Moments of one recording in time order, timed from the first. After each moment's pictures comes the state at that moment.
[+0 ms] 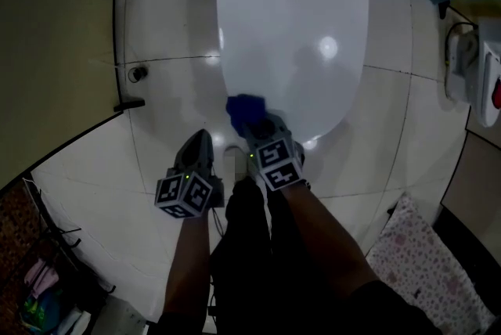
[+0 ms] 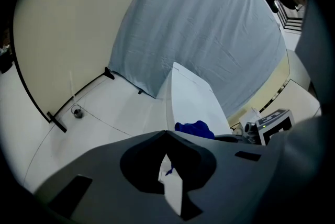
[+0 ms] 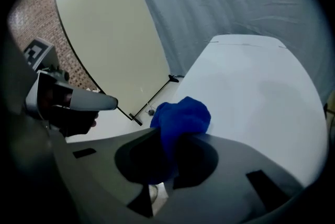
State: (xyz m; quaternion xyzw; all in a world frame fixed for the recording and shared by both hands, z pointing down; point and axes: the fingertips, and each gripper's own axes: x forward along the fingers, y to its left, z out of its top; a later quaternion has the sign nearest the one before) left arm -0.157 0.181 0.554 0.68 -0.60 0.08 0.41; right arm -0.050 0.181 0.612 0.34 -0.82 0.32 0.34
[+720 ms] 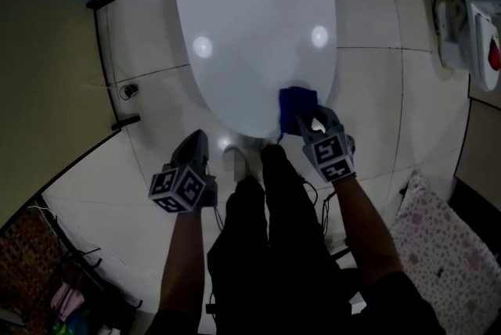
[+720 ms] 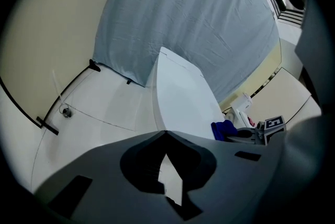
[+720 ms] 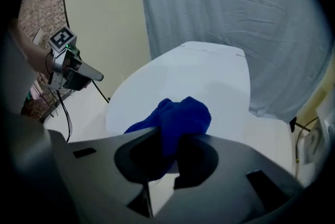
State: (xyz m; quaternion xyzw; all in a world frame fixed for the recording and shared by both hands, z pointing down) left arm -0.113 0.175 0.571 0.71 -0.54 0.13 0.43; right arm 0.139 0.193 0.616 0.41 -0.79 0.25 0.39
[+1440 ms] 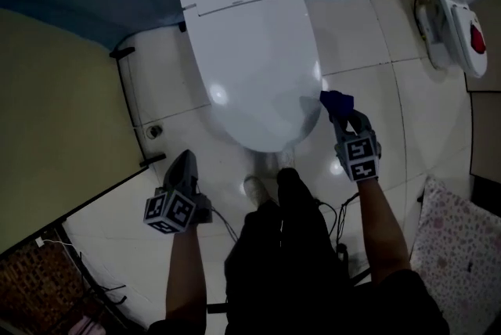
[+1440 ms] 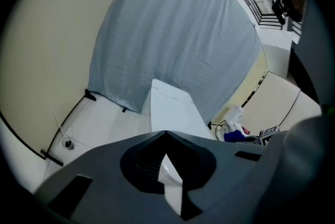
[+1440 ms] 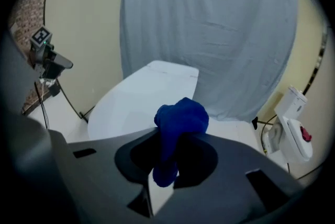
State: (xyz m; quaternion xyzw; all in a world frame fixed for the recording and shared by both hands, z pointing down) left arm -0.159 0.143 0.445 0.76 -0.54 0.07 0.34; right arm 0.236 0.169 0.515 0.56 -0.72 0.21 0.34
